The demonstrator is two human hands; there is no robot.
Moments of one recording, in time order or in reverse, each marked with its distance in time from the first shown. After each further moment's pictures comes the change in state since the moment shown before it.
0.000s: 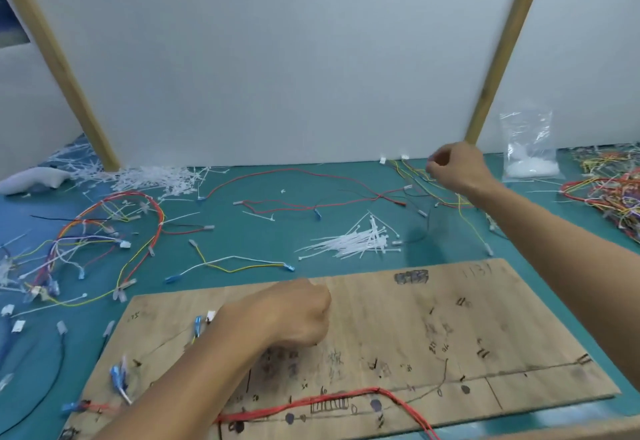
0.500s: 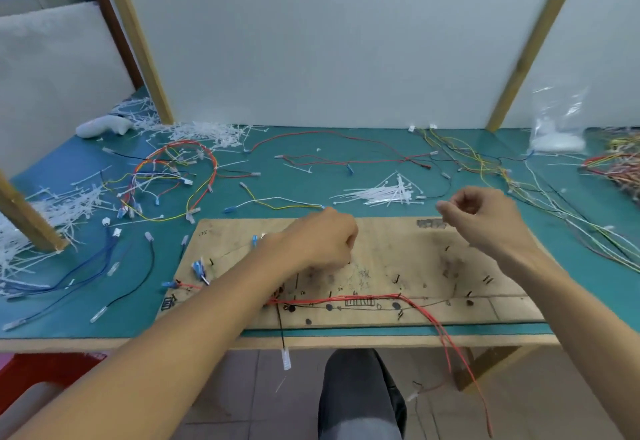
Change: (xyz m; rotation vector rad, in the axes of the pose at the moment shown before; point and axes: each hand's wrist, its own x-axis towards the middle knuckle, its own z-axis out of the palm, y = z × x) left_hand -0.037 -0.004 0.011 -0.068 0.263 0.011; right_hand -0.217 -0.030 -0.018 0.304 -0.137 0.072
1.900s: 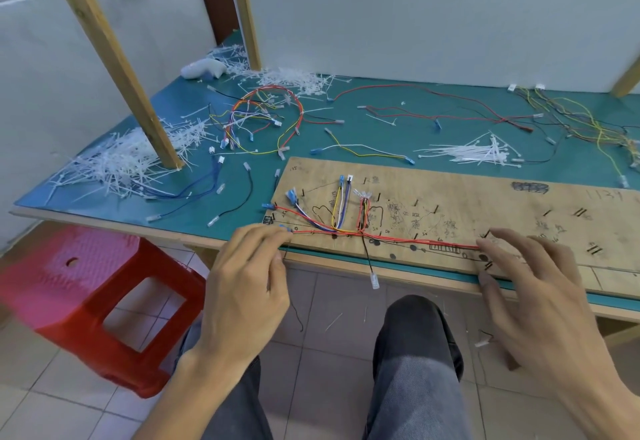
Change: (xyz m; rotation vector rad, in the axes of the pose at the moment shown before) left_hand -0.238 -0.063 0.105 -0.153 0.891 -0.344; right_hand -0.173 0.011 0.053 -0.543 -0.010 -0.529
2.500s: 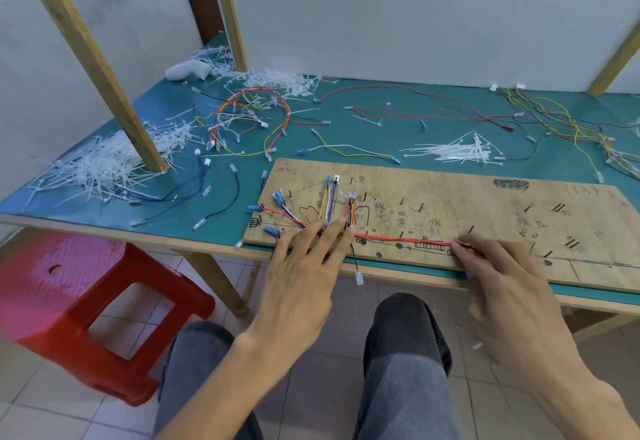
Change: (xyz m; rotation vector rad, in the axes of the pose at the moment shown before) left_hand 0.015 0.050 0.041 0.302 -0.454 0.235; right_hand 0.002 -0.016 -0.002 -0.099 -0.074 0.004
